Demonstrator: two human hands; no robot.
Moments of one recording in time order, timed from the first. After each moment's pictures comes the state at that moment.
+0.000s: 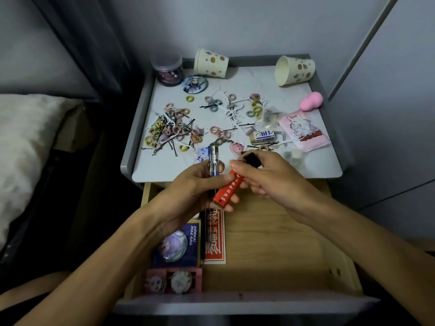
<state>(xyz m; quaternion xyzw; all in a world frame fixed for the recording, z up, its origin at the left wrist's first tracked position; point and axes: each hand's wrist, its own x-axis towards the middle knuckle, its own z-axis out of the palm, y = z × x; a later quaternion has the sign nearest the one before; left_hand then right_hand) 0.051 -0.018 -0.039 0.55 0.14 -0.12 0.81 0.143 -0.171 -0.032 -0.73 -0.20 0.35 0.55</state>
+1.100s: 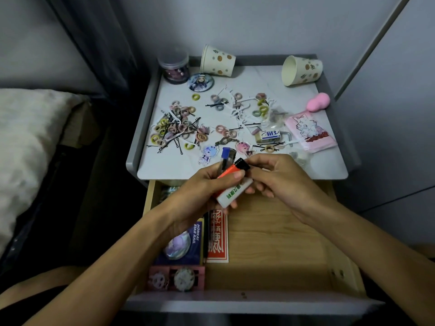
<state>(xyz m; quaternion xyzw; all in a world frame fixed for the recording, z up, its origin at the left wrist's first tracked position) 0.050 -0.018 -0.048 0.58 0.15 -0.13 0.79 0.144 -0.171 -0.045 -0.71 -0.14 0.35 0.60</state>
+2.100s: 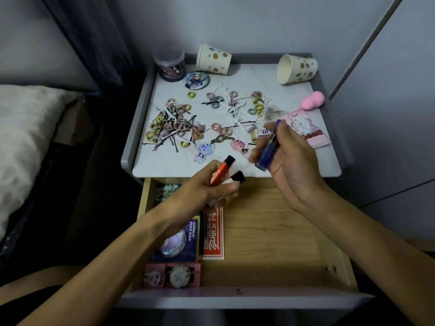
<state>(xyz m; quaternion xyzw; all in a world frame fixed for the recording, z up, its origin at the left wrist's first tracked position) 0.042 -0.021 -0.052 0.68 0.15 -0.12 0.71 0.154 -0.169 -0.032 -0.52 -0.04 0.26 0.81</state>
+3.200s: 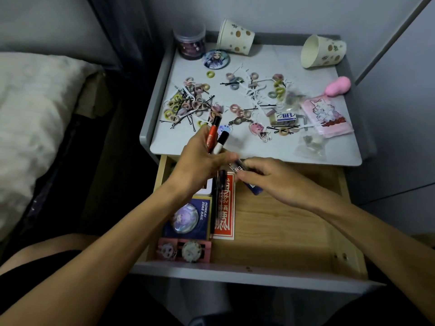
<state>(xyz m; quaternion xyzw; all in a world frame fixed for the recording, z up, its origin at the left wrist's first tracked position) 0.038 -0.010 -0.044 0.70 0.21 0.06 0.67 0.132 -0.164 -0.068 -0.77 -0.36 0.38 0.36</state>
